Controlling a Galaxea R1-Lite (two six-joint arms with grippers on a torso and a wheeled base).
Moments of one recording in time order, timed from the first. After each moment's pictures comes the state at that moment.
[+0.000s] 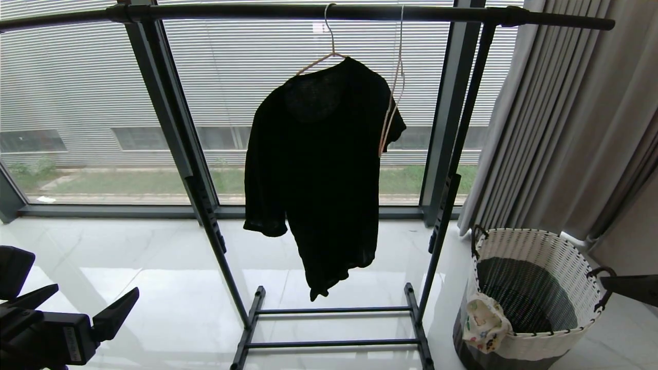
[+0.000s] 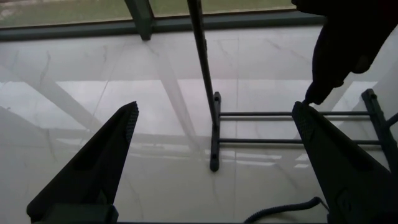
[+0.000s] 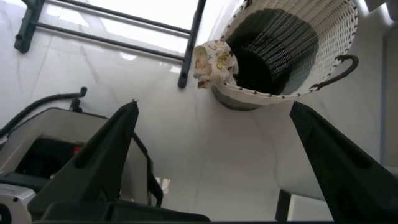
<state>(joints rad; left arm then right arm) -0.04 0.98 -0.22 -0.42 0.13 0.12 0.48 1.10 -1.09 0.72 -0.24 0.09</state>
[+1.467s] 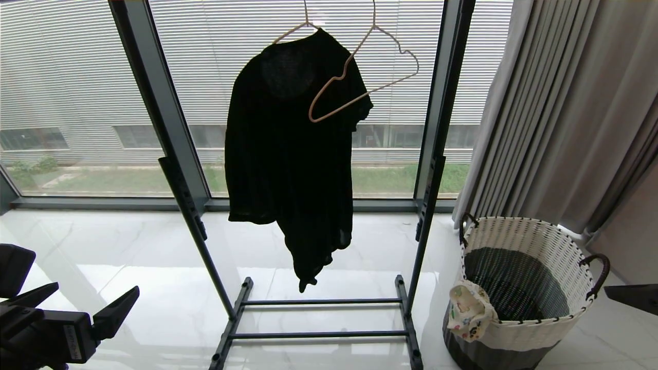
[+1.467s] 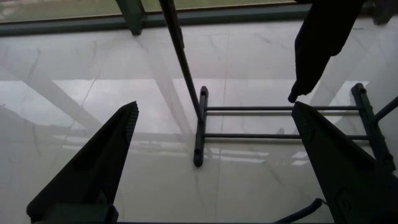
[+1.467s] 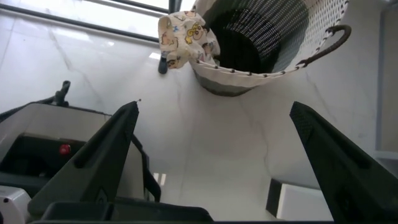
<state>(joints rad) -0.04 0.98 -0.23 -0.42 0.13 0.13 0.44 1.09 -1.05 0.72 -0.24 0.09</state>
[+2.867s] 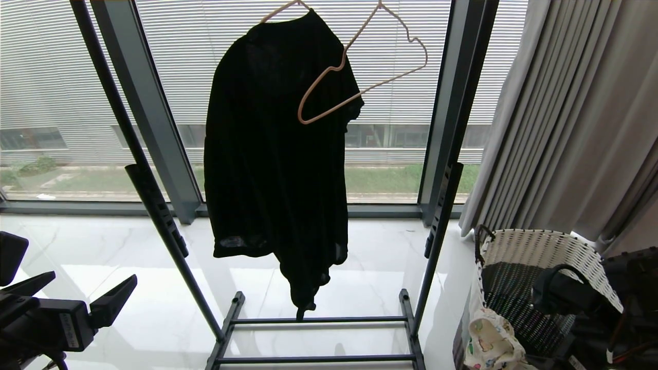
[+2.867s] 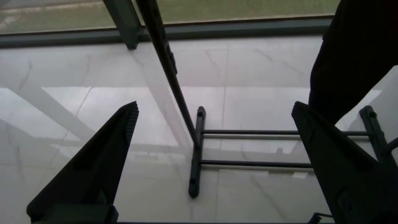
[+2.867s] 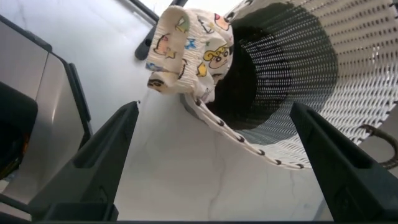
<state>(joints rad) -0.04 0.98 -0.27 -0.42 0.13 0.13 0.39 1.41 -0.43 -0.09 -0.11 -0.39</state>
